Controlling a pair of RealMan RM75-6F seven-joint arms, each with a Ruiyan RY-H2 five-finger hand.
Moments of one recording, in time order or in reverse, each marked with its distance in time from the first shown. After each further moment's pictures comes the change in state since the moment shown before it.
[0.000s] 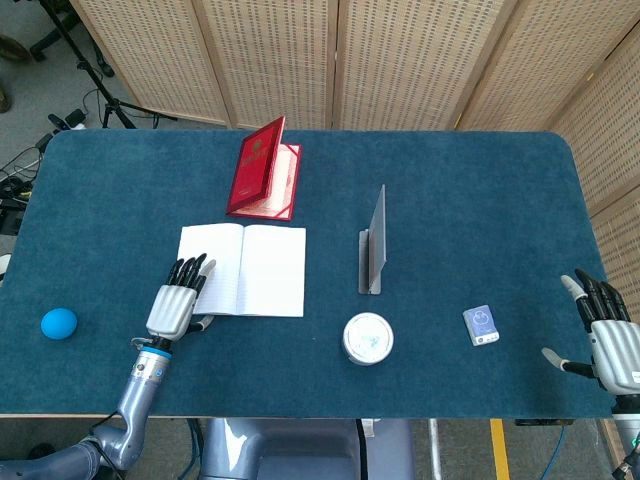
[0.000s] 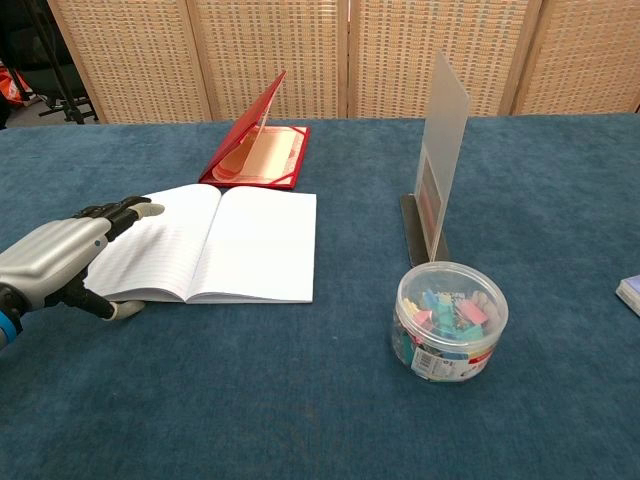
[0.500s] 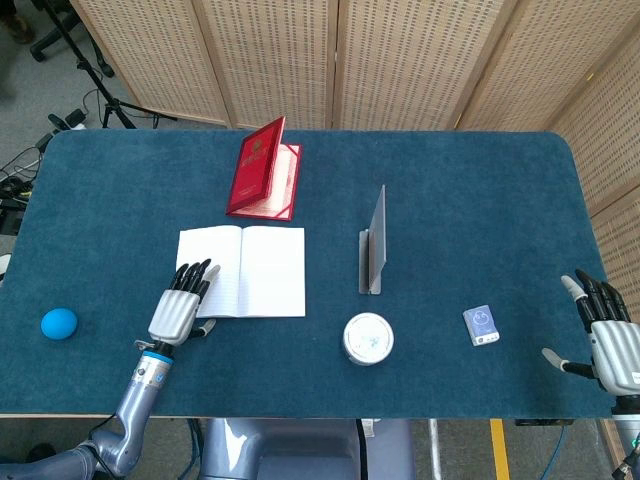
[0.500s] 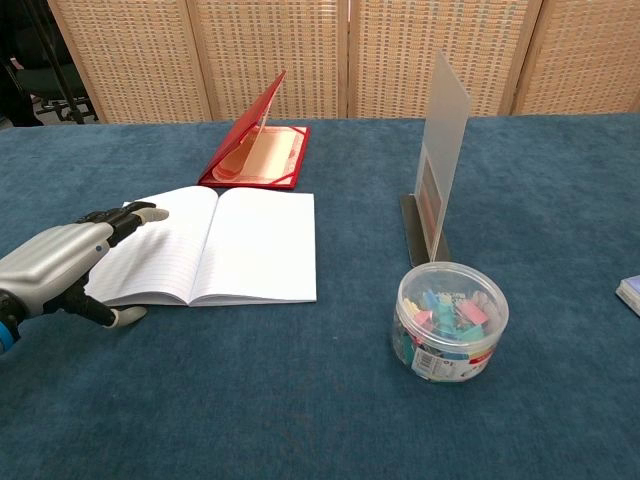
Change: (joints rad) left arm 0.014 0.024 0.008 -0.075 0.016 -0.004 0.002; right arm -0.003 0.000 0.000 0.000 -0.001 0.005 -0.002
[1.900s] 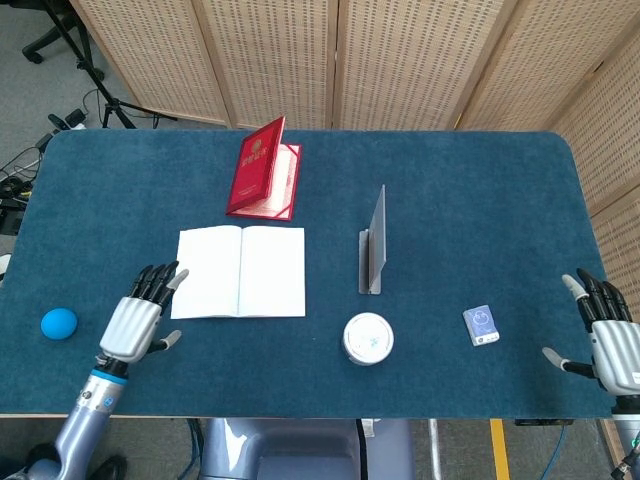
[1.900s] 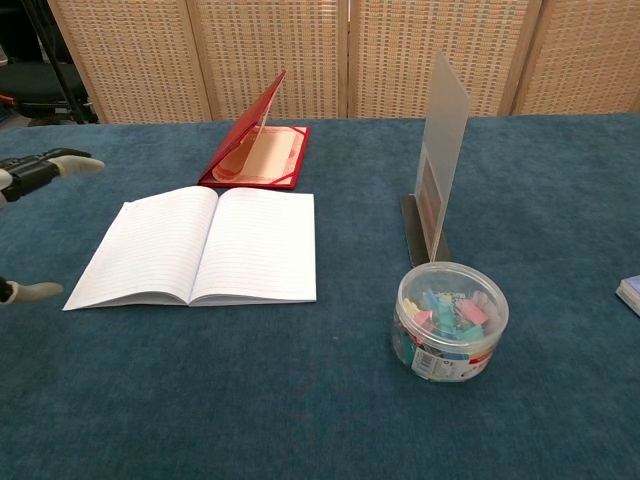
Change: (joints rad) left arm 0.113 0.353 0.028 -0.455 0.102 0.069 0.106; right arm -0.002 -0.005 0.004 -0.005 0.001 0.004 -0.019
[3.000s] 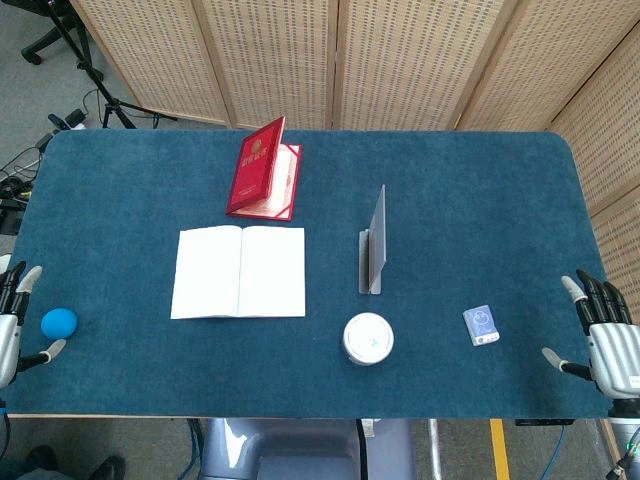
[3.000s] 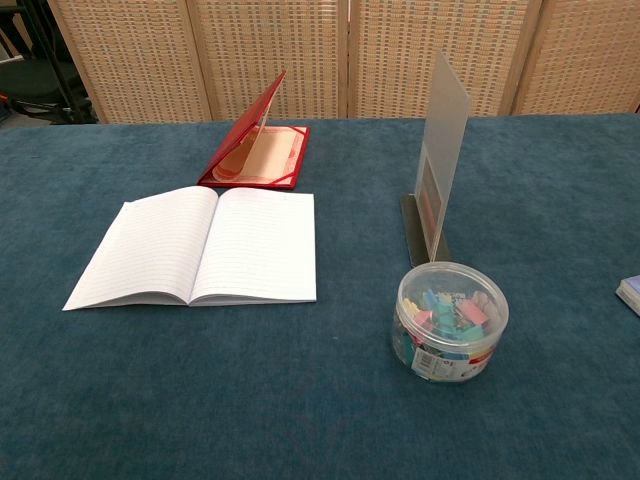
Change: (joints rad) left arm 0.232 0.370 0.008 -0.200 -0.125 0.236 -0.094; right arm -0.013 -0.024 0.002 0.001 -0.013 0.045 -0.069
